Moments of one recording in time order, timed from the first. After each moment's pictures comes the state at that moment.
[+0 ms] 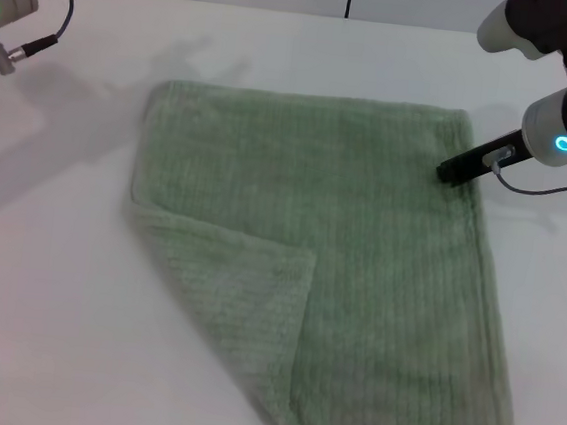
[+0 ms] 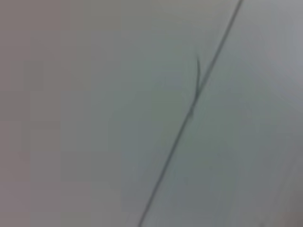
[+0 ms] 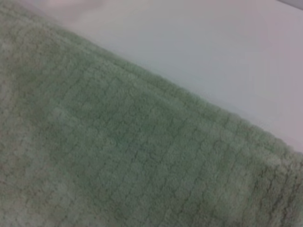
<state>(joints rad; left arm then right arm) -0.47 -1.94 1.30 0.77 1.04 0.99 -1.61 0.93 2.02 -1.27 -0.53 0.65 0.96 -0.70</state>
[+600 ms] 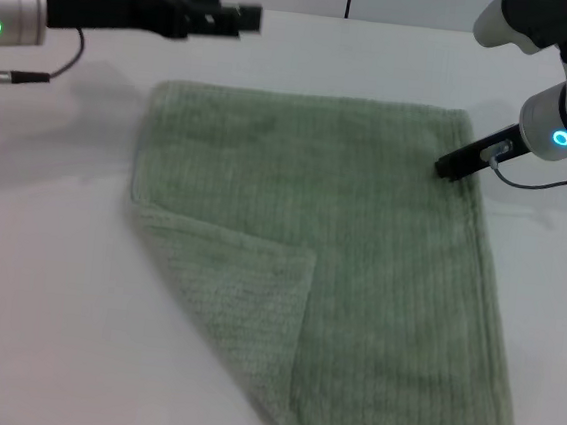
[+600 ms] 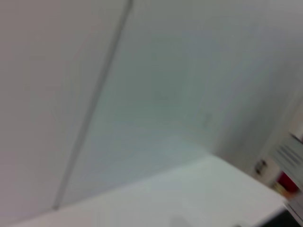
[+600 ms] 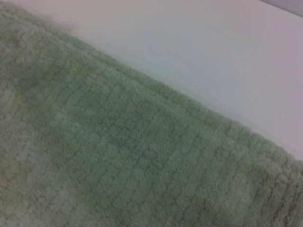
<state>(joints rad) -0.54 -1.93 1.14 0.92 1.64 1.27 -1.95 0.94 2.02 -1.27 -0.53 0.64 0.96 -0.70</state>
